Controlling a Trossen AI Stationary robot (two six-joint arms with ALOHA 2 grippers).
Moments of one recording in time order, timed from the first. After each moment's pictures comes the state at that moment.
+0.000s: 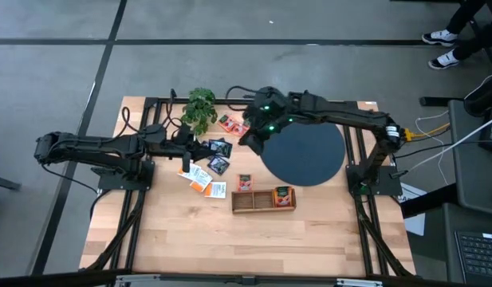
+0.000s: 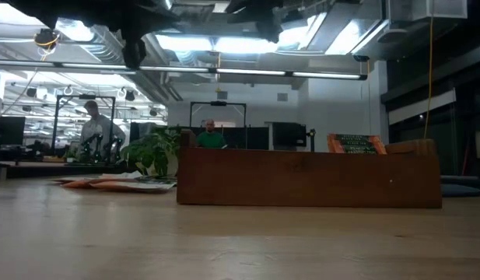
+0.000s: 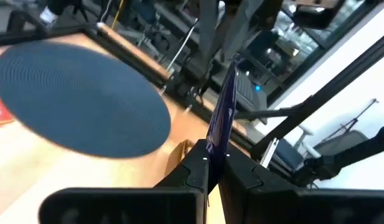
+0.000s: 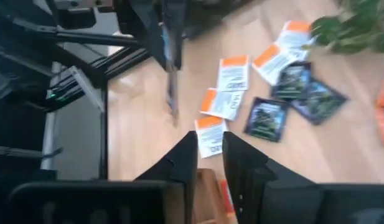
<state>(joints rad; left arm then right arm) 0.09 0.80 0.51 0.20 0.04 -0.64 -0.17 1.76 1.82 -0.77 -0.33 0.36</state>
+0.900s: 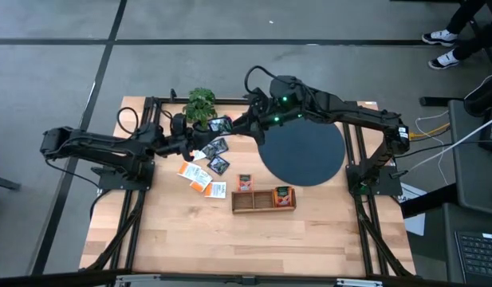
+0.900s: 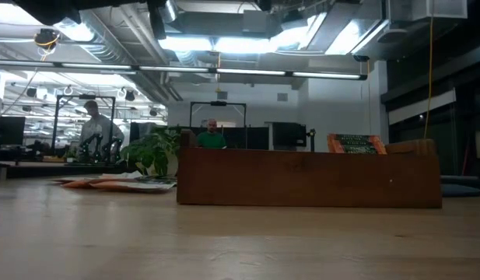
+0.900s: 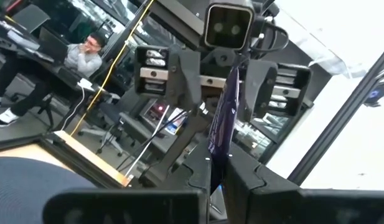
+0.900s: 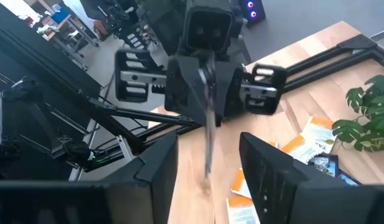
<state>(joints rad) 0.08 0.98 0.51 0.82 -0.11 -0.67 -0.17 1.69 1.82 -0.47 -0.32 0.44</state>
